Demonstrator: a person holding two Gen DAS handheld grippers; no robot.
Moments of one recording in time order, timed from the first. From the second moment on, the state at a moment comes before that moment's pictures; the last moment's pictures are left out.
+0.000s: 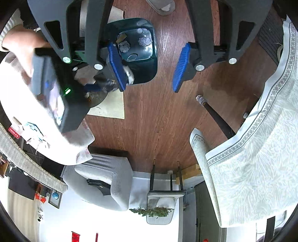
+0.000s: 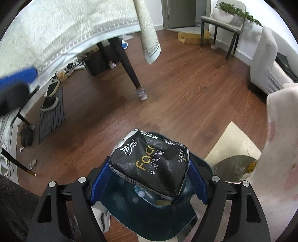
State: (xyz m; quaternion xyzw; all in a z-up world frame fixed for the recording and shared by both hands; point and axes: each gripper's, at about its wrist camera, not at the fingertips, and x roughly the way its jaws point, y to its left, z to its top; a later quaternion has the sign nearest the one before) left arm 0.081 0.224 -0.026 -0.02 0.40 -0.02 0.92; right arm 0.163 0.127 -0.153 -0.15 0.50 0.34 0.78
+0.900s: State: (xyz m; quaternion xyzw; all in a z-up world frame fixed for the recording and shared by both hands) left arm 0.093 0.178 0.027 -0.02 0.35 -0.04 0.94; right arm 0.123 0.105 -0.175 -0.19 0.54 0.36 0.74
